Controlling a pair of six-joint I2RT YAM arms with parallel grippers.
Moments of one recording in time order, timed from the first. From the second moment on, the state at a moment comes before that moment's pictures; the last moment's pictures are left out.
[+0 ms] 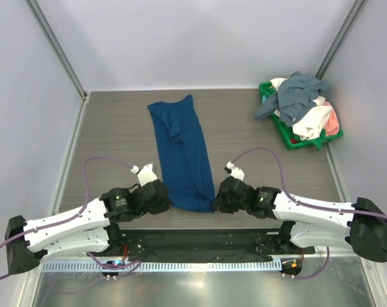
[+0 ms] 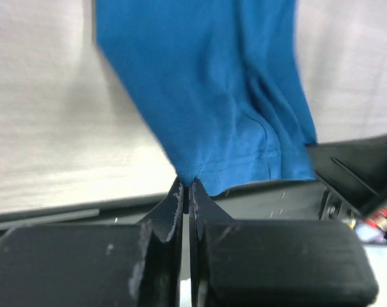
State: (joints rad) left arm -1.11 0.85 0.64 -0.71 -0.35 -1.26; right arm 1.07 1.08 0.52 -0.32 0.13 1.07
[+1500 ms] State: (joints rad) left arm -0.36 1.66 1.16 -0.46 -0.17 -0.71; right arm 0.48 2.09 1.68 -0.48 -0.21 0.53
